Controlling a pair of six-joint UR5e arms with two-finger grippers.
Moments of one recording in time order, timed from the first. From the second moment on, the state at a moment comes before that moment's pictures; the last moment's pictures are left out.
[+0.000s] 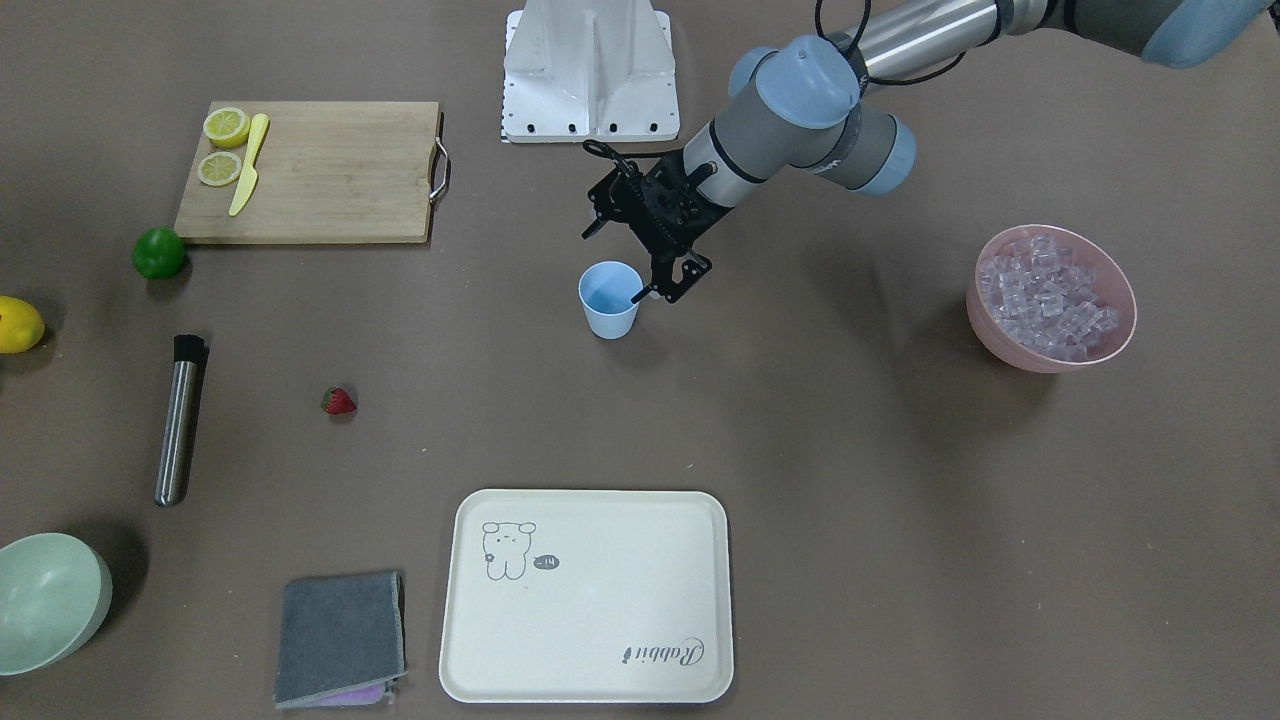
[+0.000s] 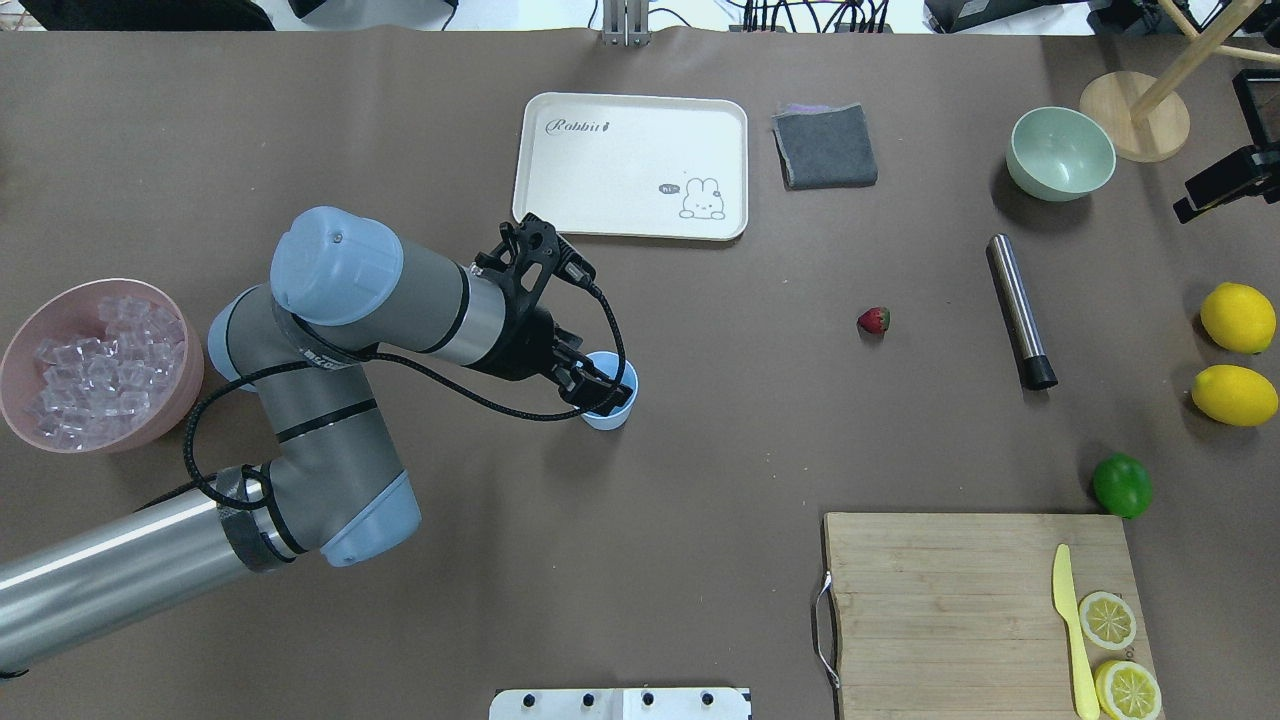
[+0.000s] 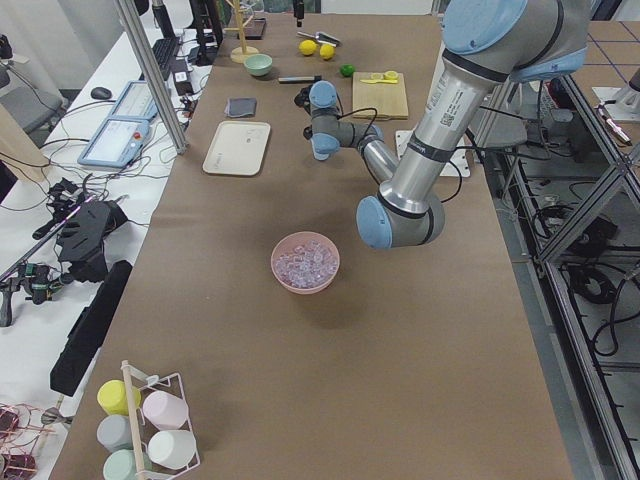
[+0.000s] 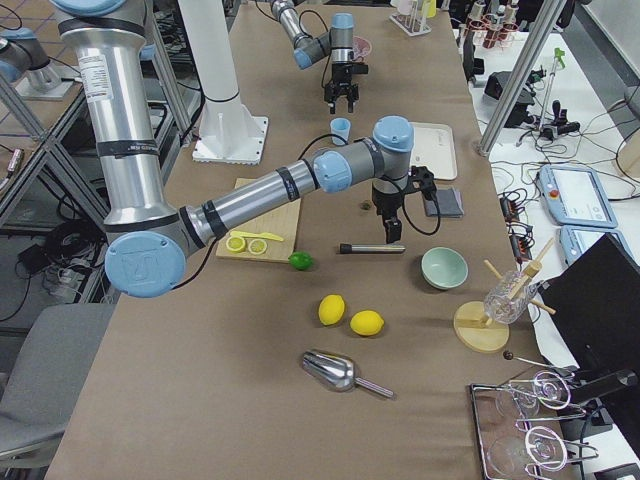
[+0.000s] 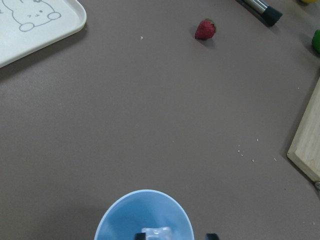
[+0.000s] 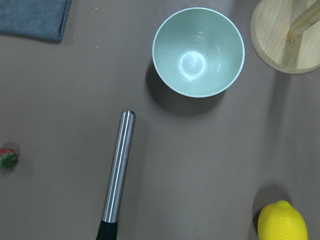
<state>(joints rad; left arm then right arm) -0.58 -2.17 -1.60 -2.31 -2.05 -0.62 1.28 -1.42 1.87 -1.63 2.27 0.24</state>
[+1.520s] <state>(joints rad) -1.11 -1.80 -1.62 -2.29 -2.40 -0.15 1.20 -1.39 1.91 -1.62 2.27 0.24</state>
